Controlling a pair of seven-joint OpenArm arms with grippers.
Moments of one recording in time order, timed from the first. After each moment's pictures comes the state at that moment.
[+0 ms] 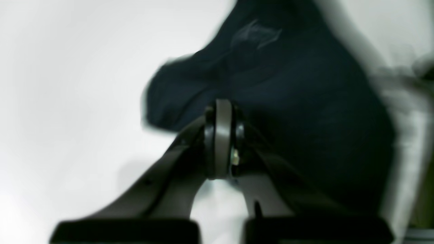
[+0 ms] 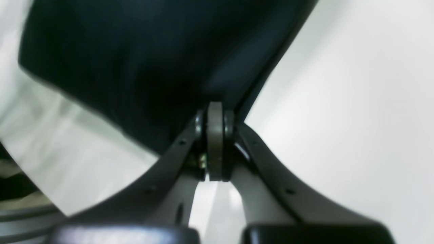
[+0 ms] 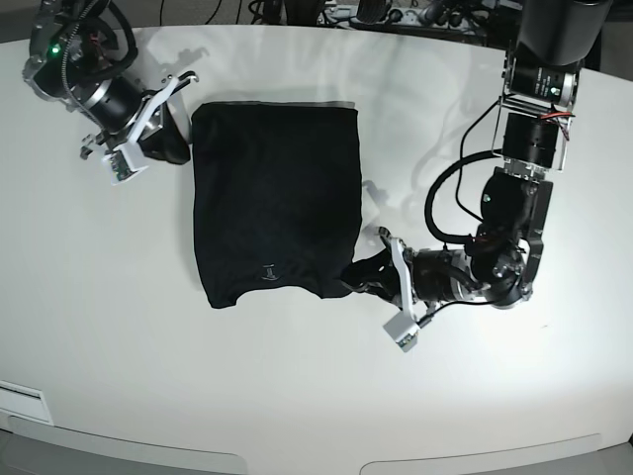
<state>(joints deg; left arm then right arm) -25.7 -19.6 13.6 75.9 -55.7 -41.4 63.7 -28.2 14.6 18.3 125.3 38.1 34.7 -54.7</state>
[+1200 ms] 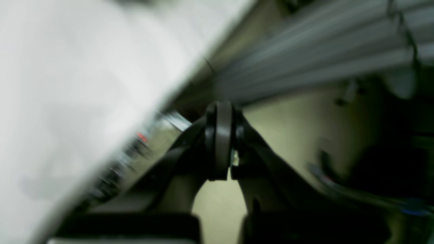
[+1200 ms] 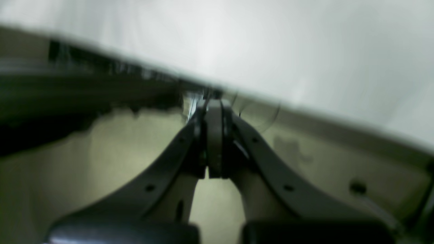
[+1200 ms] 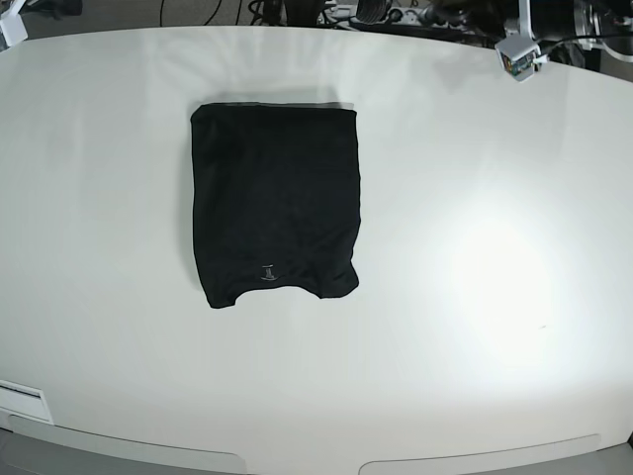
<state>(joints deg) 53.4 -36.7 -31.2 134.3 -84.2 -39.4 81.9 -63.3 13.3 64.9 133.4 80.6 39.4 -83.8</state>
